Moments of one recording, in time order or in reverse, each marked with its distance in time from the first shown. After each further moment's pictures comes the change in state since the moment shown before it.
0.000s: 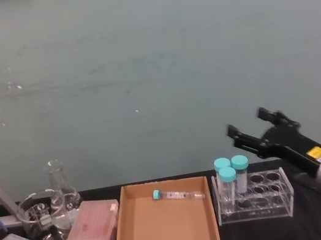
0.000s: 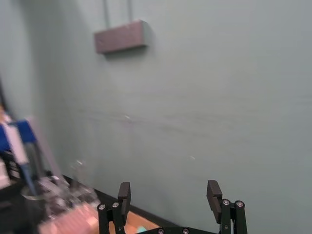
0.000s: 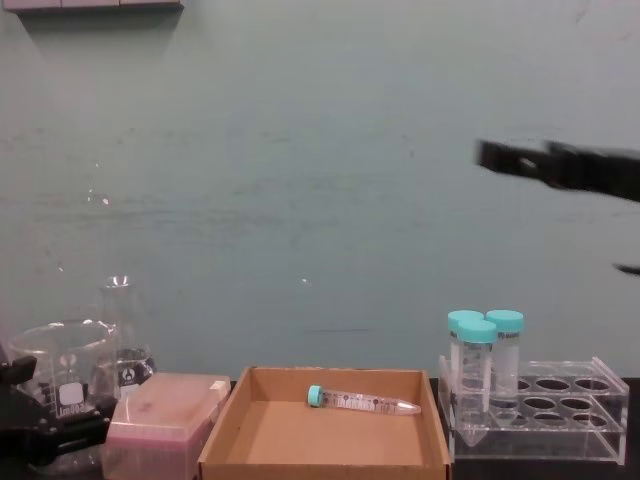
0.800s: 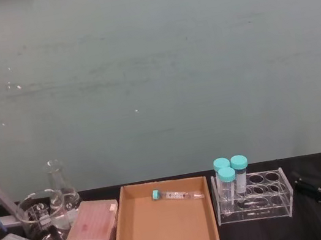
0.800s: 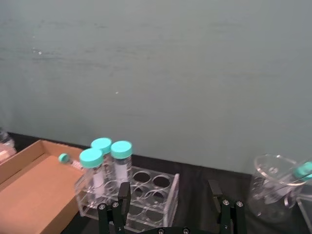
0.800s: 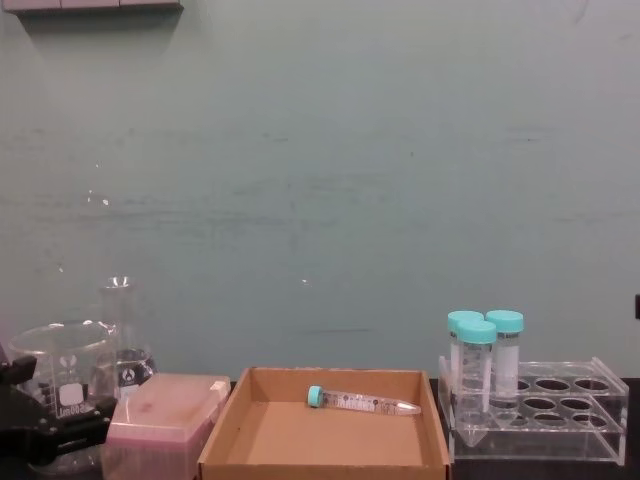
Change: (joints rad) left arm 0.000 0.000 0.000 0.000 0.000 0.000 0.000; right arm -0.237 0.038 0.131 -0.097 -0.136 0.125 -0.218
